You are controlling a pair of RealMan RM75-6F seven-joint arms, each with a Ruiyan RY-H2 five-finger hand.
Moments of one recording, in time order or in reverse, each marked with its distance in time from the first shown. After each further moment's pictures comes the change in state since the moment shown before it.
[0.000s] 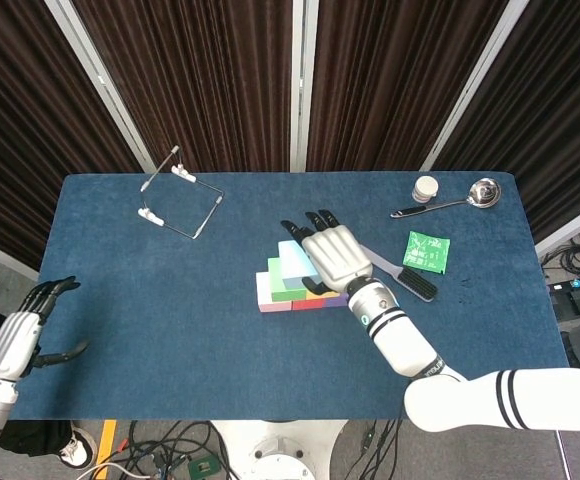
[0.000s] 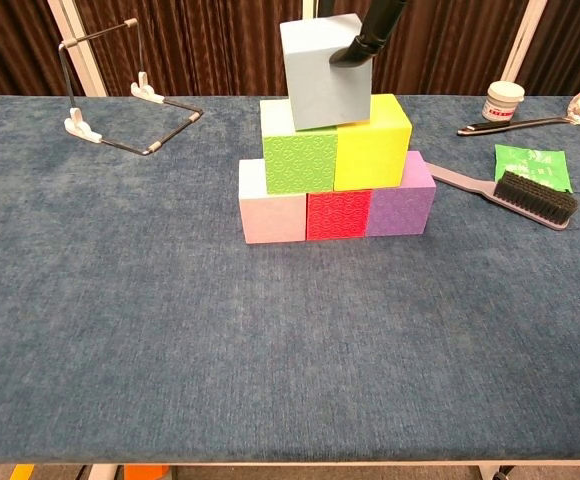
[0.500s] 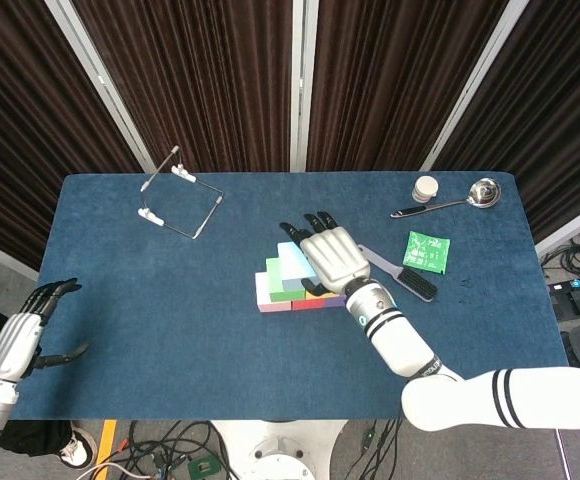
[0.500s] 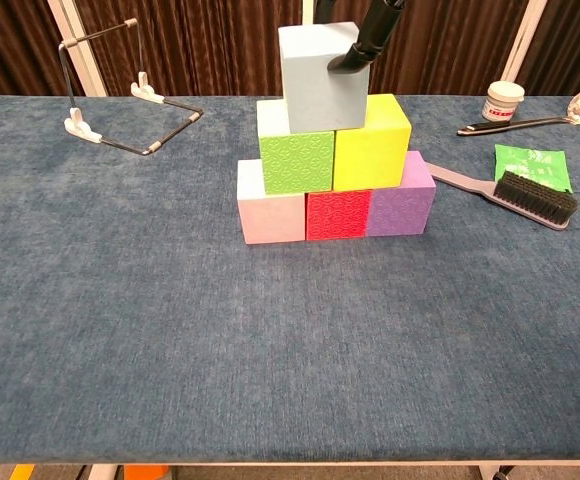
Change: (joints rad) left arm -0.002 -0.003 0.006 0.010 0.000 -0.009 -0.008; right arm 0.008 -0.014 -0.005 0.007 0.013 -0.001 -0.017
